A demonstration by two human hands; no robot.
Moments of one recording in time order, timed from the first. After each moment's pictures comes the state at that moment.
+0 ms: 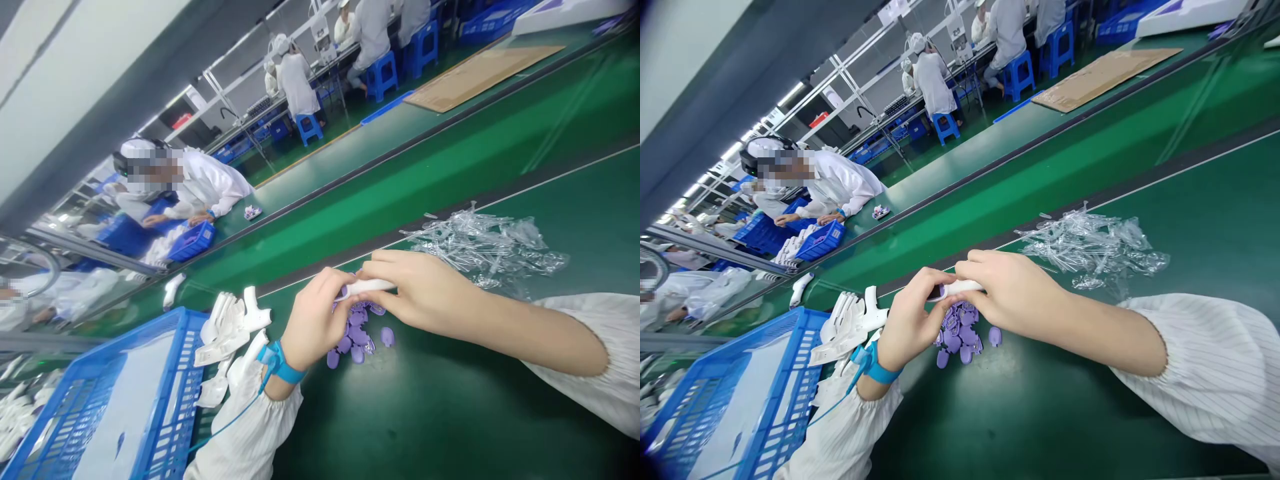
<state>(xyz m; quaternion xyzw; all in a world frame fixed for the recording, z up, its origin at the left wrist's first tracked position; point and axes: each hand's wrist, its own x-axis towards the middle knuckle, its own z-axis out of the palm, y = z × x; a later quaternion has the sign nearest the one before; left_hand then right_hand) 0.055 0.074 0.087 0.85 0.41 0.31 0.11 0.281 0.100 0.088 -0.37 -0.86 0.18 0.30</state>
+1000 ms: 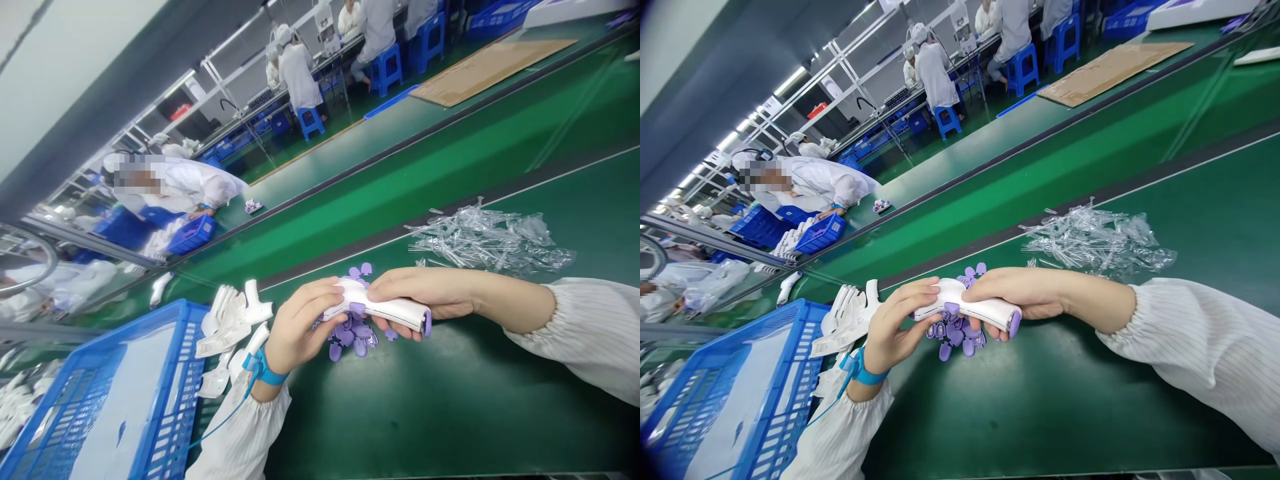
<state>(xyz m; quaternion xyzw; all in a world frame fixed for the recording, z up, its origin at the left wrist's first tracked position) 0.010 0.061 0.074 0.88 0.28 0.39 0.07 0.282 0.123 0.081 -0.25 -0.49 0.84 0.04</state>
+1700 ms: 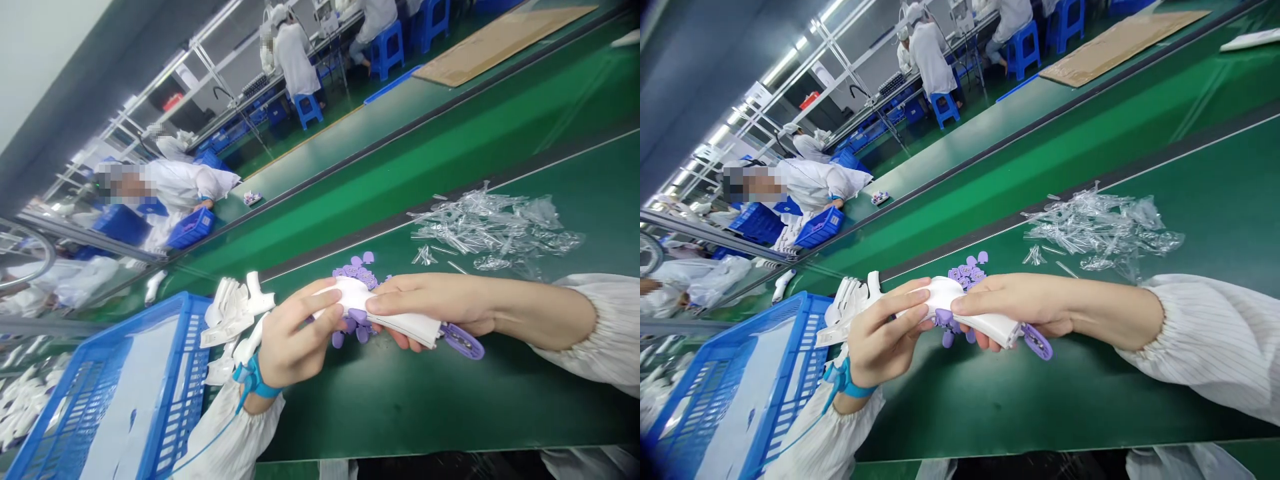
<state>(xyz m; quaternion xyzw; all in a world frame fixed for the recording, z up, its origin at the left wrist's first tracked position) -0.002 0.036 0.092 0.90 0.25 0.36 0.02 0.273 0.086 0.089 -0.28 -0.48 0.83 0.06</state>
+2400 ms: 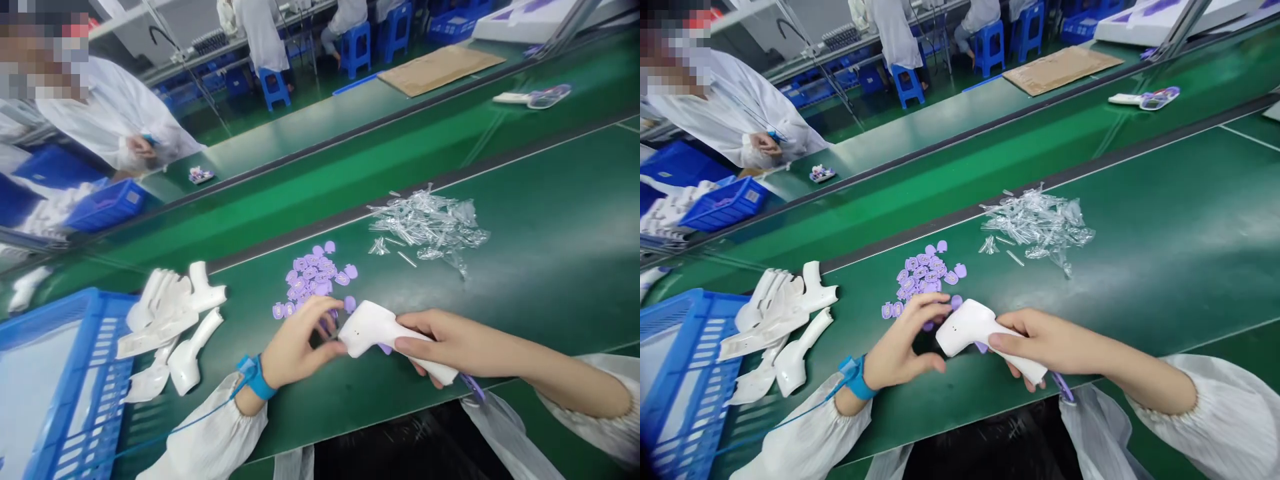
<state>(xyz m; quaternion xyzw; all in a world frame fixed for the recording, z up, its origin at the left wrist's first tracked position) 0.029 0.016 0.009 0.82 0.34 0.29 0.35 0.351 0.013 0.039 -0.43 -0.53 0.73 0.02</state>
